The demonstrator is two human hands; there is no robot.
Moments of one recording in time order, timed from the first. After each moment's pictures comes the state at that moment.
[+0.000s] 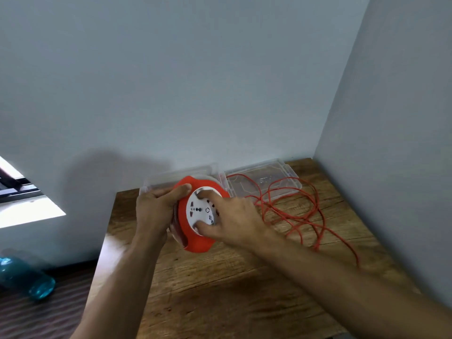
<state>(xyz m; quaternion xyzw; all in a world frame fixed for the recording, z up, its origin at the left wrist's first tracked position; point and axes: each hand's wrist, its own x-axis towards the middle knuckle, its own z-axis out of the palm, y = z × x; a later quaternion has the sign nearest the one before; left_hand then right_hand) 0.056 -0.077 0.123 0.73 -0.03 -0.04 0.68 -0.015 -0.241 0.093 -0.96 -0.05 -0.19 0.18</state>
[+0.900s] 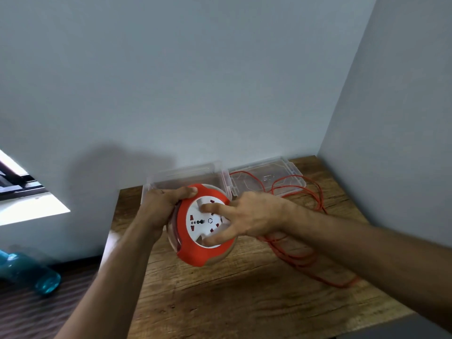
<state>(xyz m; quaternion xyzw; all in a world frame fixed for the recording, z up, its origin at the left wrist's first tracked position) 0.072 -0.066 0.125 0.74 -0.04 -0.19 0.64 -0.015 -0.286 0.130 -0.87 -0.46 -0.09 -0.14</state>
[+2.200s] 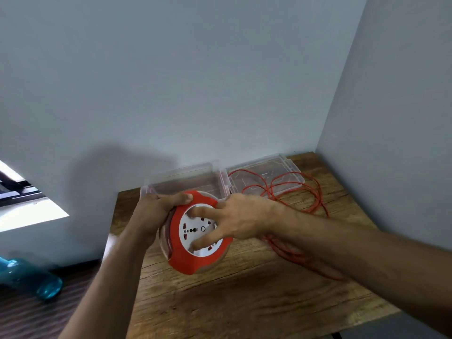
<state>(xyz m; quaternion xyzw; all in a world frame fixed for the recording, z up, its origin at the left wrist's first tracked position) 0.076 -0.050 0.121 0.78 -0.08 -0.21 0.58 -0.007 -0.265 0.126 -0.89 -0.44 -0.02 -0.09</state>
